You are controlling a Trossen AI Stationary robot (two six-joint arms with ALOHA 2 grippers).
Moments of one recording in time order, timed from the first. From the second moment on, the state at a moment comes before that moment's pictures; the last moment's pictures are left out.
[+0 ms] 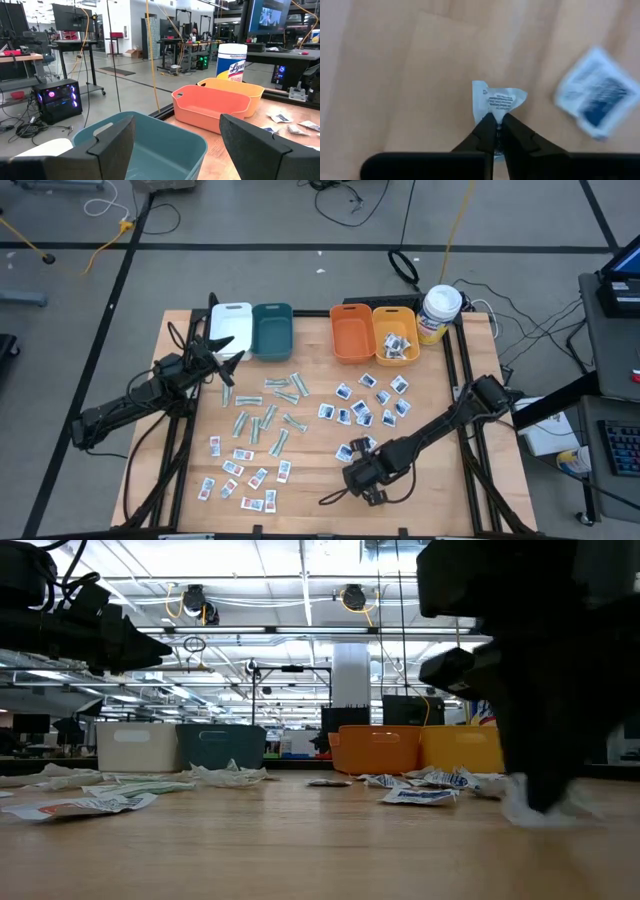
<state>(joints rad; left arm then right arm) 0.47 0.03 0.02 0.06 -0.18 -0.01 0.53 1.93 1.25 -0.56 0.05 0.26</state>
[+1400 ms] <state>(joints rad) 0.47 0.03 0.02 0.06 -0.18 -0.01 -0.24 1.49 1.25 -0.89 0.35 0.28</state>
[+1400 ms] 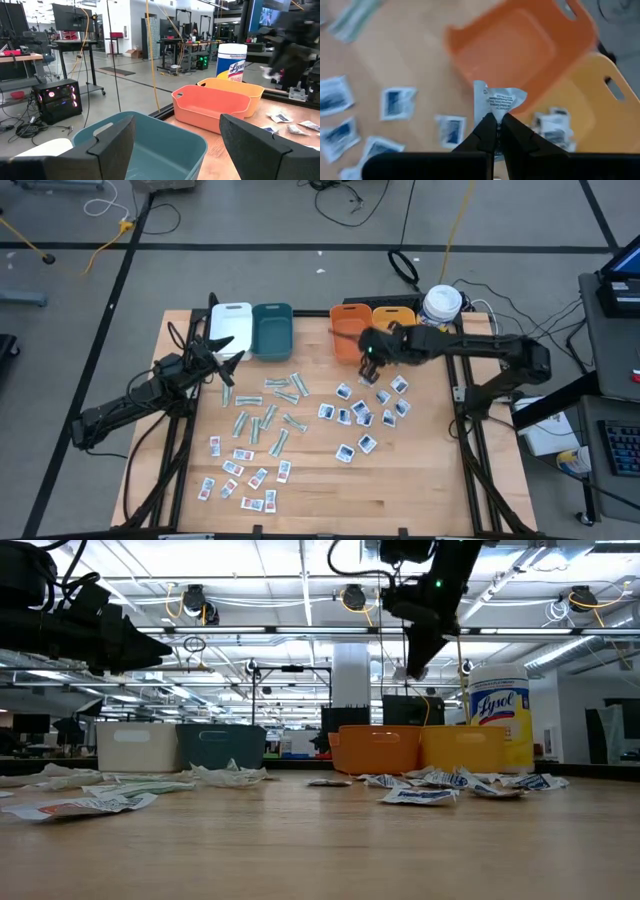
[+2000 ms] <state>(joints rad) 0.47 0.03 0.02 0.06 -0.18 -0.01 -0.62 1.51 1.22 -0.88 0.35 0.26</state>
